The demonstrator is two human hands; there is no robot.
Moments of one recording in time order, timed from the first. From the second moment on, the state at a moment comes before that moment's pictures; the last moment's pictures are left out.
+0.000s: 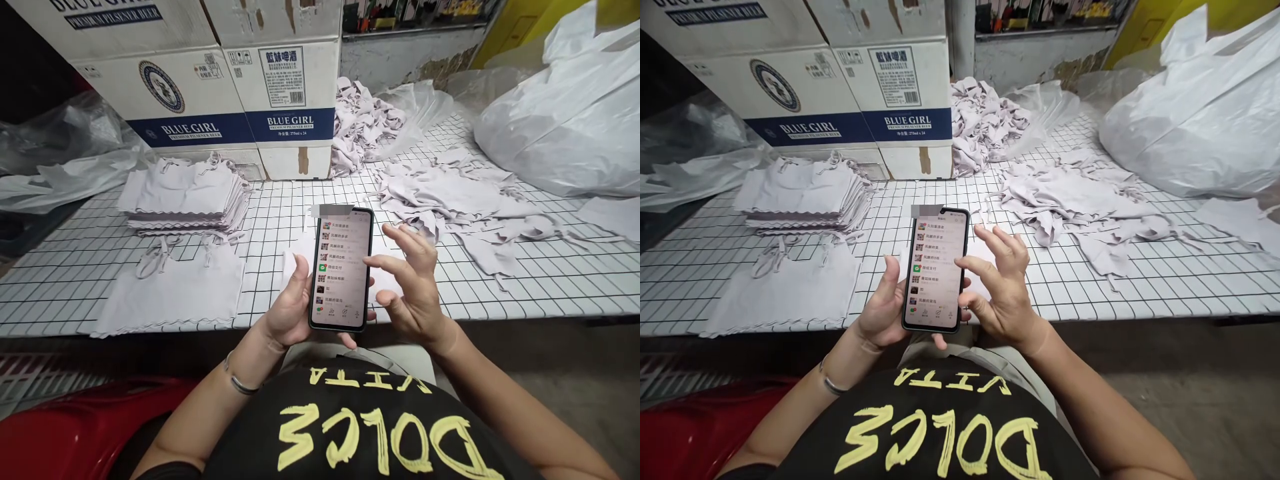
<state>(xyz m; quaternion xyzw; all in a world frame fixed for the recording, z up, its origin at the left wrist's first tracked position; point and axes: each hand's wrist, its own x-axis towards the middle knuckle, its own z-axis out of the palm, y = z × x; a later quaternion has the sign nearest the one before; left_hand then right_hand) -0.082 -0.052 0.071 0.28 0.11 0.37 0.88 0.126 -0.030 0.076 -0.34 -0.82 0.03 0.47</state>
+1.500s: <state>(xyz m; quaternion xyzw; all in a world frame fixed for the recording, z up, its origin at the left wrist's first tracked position) -0.079 -0.054 0.080 0.20 0.16 0.43 0.86 0.102 -0.049 0.081 -0.23 -0.89 0.03 0.39</state>
